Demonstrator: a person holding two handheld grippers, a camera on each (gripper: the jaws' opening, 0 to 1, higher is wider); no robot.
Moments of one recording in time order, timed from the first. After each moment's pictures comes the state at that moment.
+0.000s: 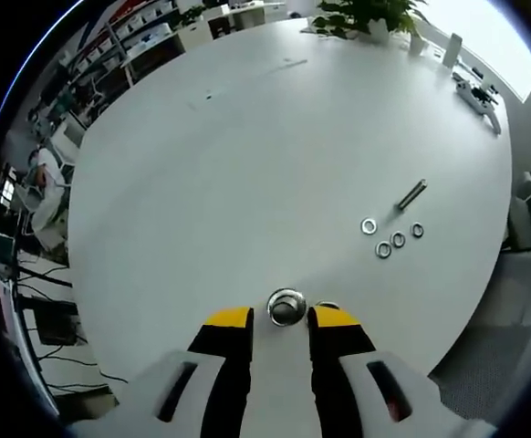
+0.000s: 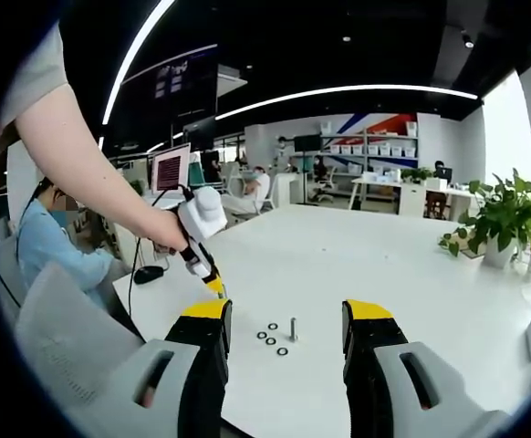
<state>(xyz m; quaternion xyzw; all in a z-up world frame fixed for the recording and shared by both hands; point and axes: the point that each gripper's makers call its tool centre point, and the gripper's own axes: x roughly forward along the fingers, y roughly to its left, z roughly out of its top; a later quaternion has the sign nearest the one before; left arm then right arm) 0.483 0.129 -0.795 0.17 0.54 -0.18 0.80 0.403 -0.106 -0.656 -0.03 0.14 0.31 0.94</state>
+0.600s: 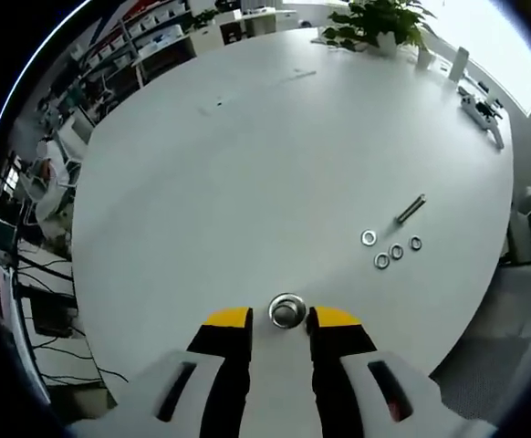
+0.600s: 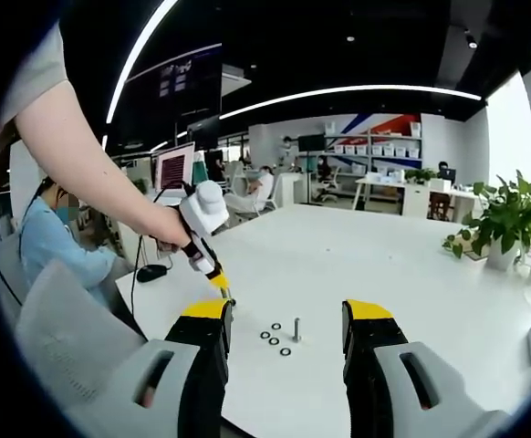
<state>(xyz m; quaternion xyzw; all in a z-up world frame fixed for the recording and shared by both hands) 0.484 0.128 -0.787 0.15 0.53 -0.16 0.82 0.400 -0.101 -0.656 -0.04 0.14 0.32 0.94</state>
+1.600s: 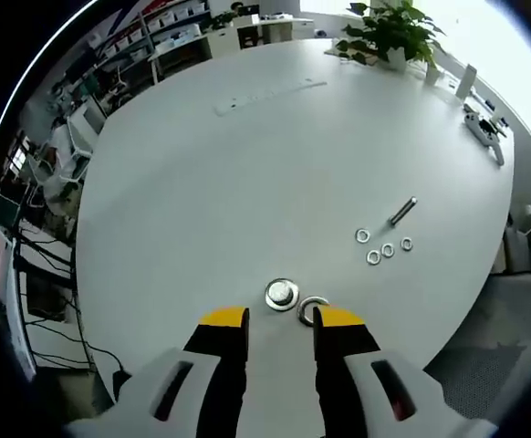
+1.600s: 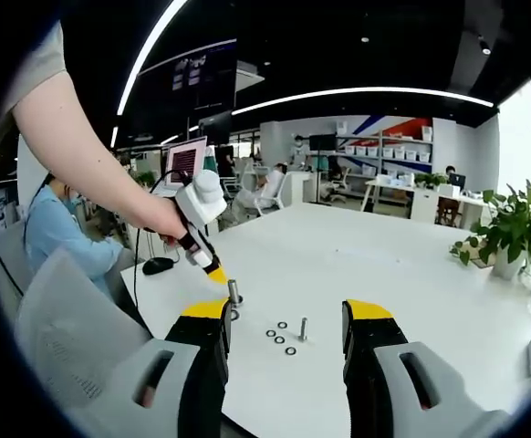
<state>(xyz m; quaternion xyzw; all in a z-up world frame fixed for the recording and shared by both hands) 0.466 0.134 -0.777 0.12 0.52 -0.14 0.83 0.396 -0.092 -0.657 -0.05 0.13 0.34 0.93</state>
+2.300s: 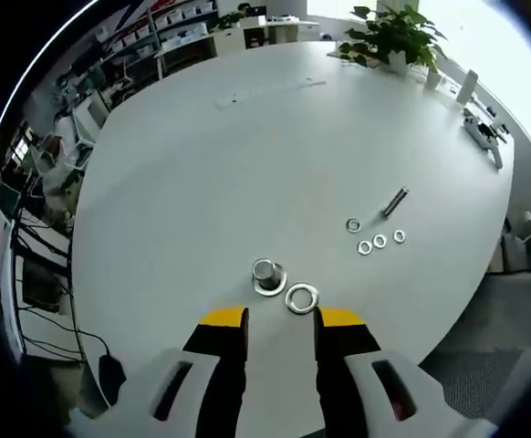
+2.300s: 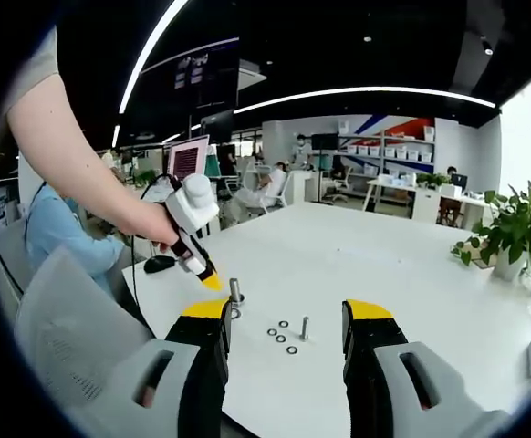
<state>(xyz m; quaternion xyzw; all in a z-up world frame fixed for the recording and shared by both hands) 0.449 0.130 -0.784 0.10 0.52 -0.14 0.84 0.395 -0.091 -0.658 -0.06 0.14 0.34 0.93</state>
